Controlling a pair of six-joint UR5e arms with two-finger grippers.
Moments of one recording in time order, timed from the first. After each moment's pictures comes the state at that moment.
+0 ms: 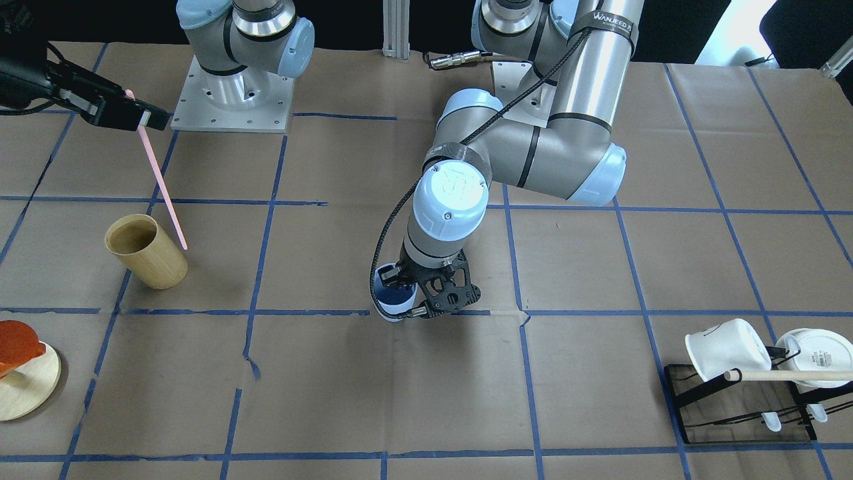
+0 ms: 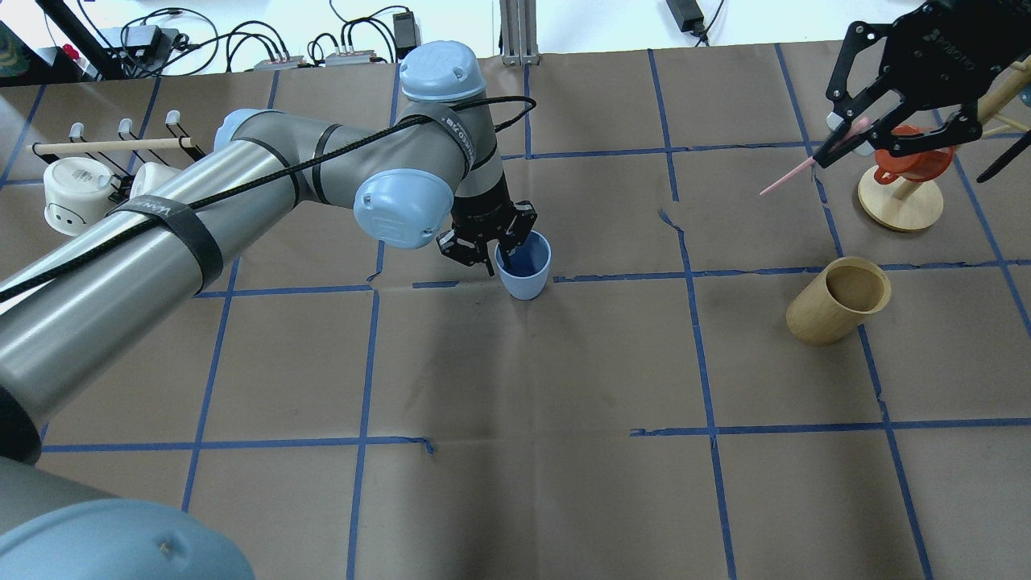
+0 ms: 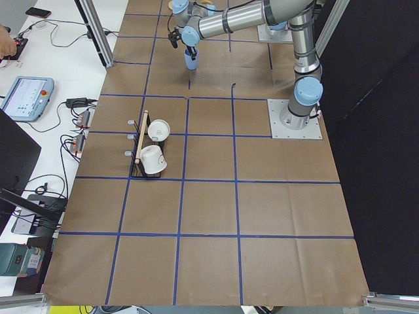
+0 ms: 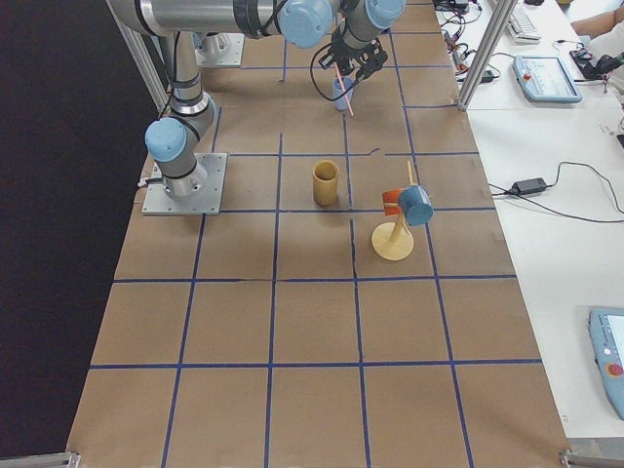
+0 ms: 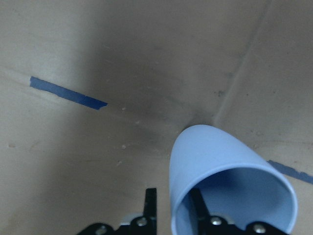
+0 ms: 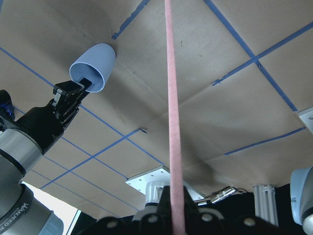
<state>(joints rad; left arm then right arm) -1.86 -2.03 -1.58 -1.21 1.45 -0.64 1.24 -1.43 1.27 -0.86 -1.08 0.28</state>
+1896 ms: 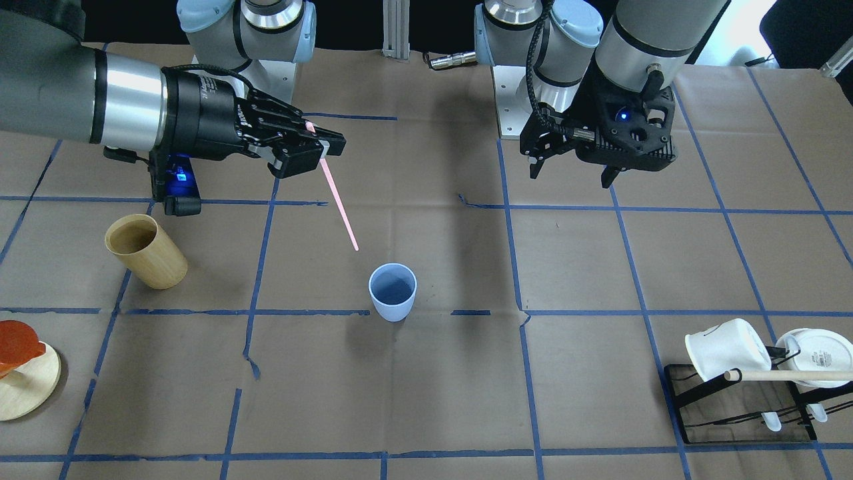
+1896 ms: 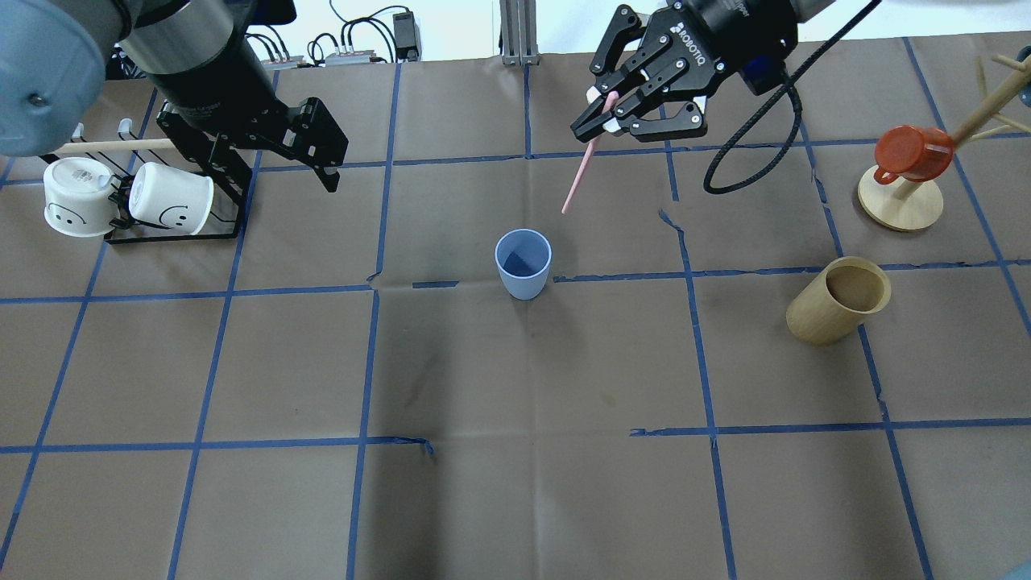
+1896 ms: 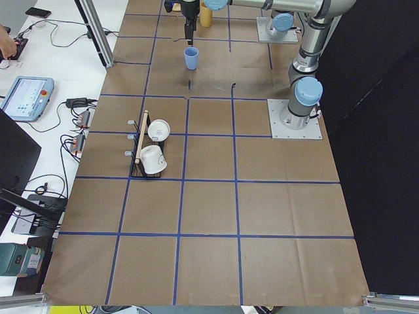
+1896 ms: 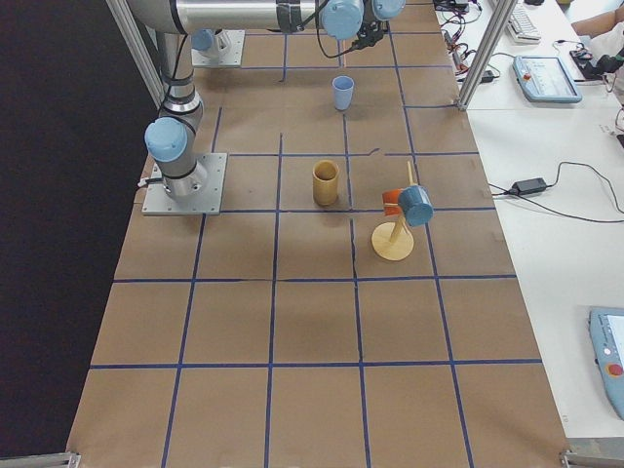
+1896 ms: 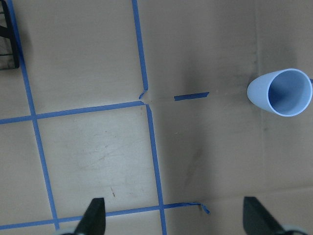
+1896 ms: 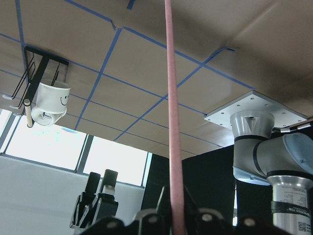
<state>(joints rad) -1.59 -1.61 -1.49 -1.62 1.54 0.10 1.52 -1.33 1.30 -1.00 -0.67 0.70</state>
